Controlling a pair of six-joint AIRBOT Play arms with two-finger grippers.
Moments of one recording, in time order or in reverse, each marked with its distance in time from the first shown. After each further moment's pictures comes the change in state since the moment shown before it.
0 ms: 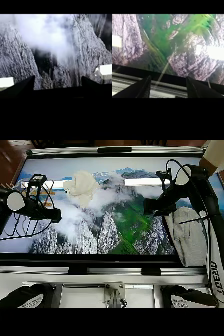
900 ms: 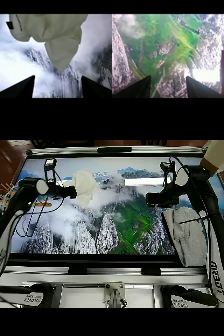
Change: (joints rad) left arm 0.068 -0.455 0.269 -0.142 0.473 -0.043; right arm 0.000 0.000 0.000 -0.124 -0.186 -0.008
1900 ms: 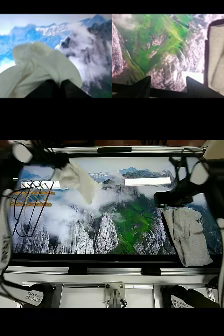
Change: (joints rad) left arm 0.027 -0.054 0.530 -0.176 -0.166 0.161; right arm 0.002 0.173 0.027 -0.077 0.143 -0.040
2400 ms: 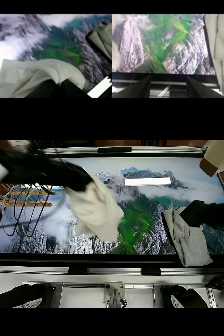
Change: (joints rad) left arm -0.443 0.343 -0.222 0.003 -0.218 0.003; right arm 0.000 0.430 -0.032 0.042 0.179 0.172
